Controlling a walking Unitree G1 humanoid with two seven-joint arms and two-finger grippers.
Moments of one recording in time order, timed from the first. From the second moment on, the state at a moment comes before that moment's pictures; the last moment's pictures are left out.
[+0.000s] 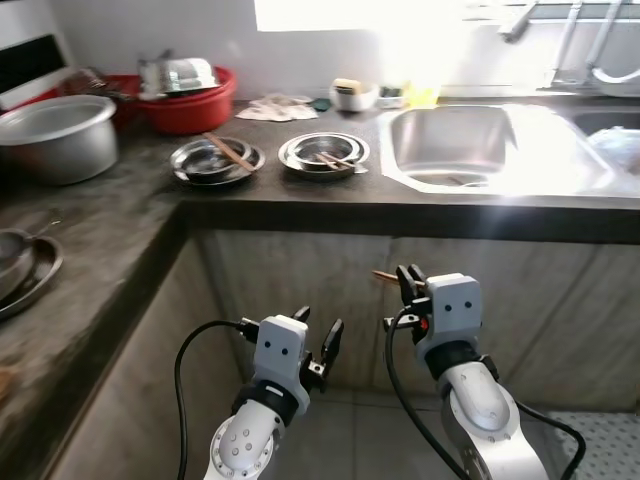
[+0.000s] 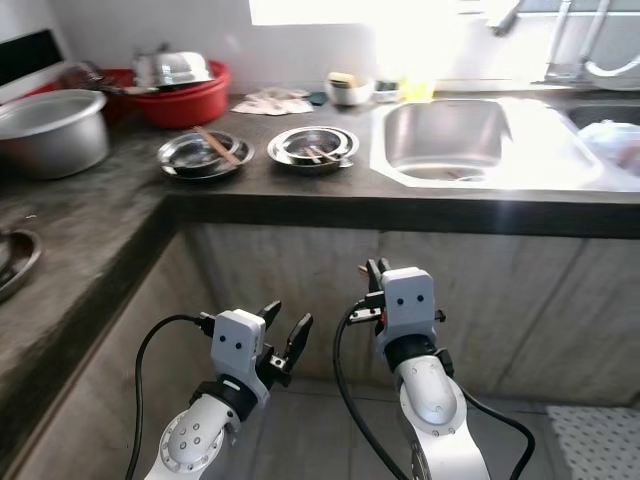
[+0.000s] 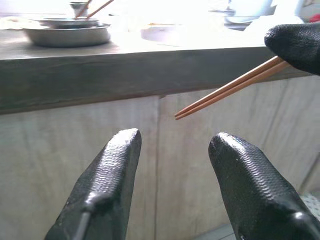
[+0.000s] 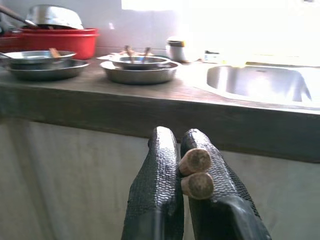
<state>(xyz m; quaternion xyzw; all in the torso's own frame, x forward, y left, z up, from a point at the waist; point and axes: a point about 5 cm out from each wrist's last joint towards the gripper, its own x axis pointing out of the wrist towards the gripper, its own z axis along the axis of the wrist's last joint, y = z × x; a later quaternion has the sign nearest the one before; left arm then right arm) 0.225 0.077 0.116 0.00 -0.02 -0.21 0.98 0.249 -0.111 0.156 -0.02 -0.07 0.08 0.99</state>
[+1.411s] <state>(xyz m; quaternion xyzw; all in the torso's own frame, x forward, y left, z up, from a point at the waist) 0.235 0.070 0.130 -0.01 -0.05 -0.22 0.97 0.279 -0.135 0.276 -0.03 -0.29 0.05 0.95</state>
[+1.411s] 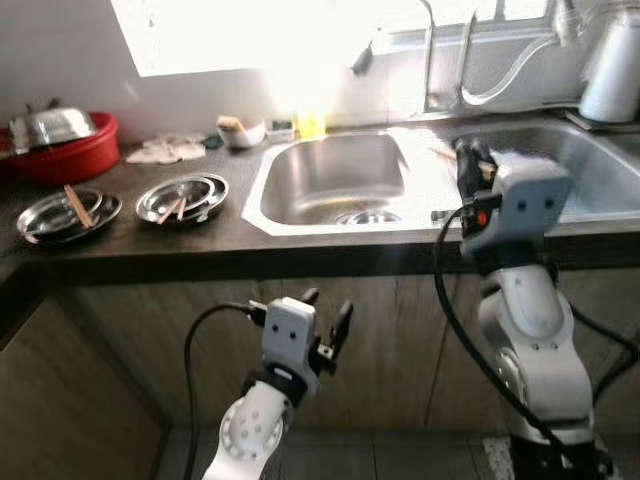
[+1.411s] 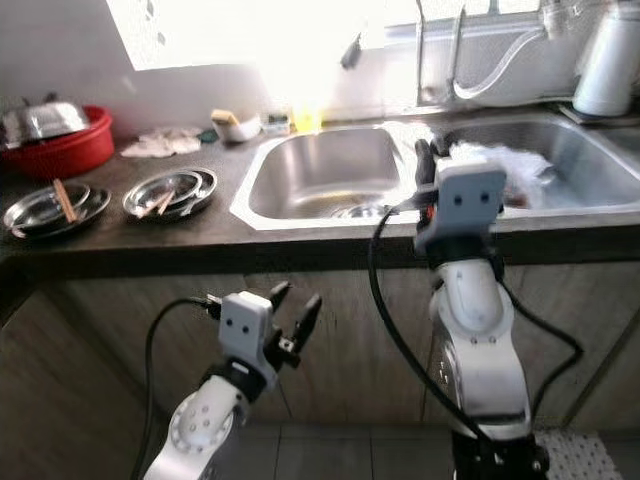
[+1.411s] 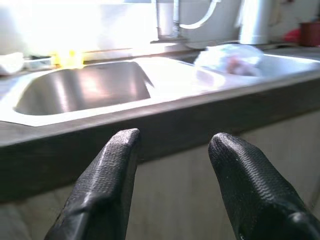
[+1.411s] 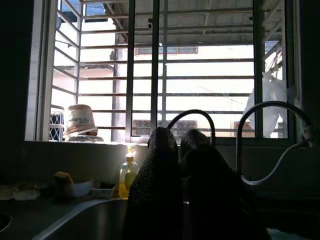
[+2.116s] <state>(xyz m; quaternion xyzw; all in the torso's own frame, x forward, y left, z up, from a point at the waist) 0.237 0.082 0.129 0.00 -0.05 -0.19 0.98 0.300 -0.107 0.259 -0.07 -0.22 0.14 0.96</state>
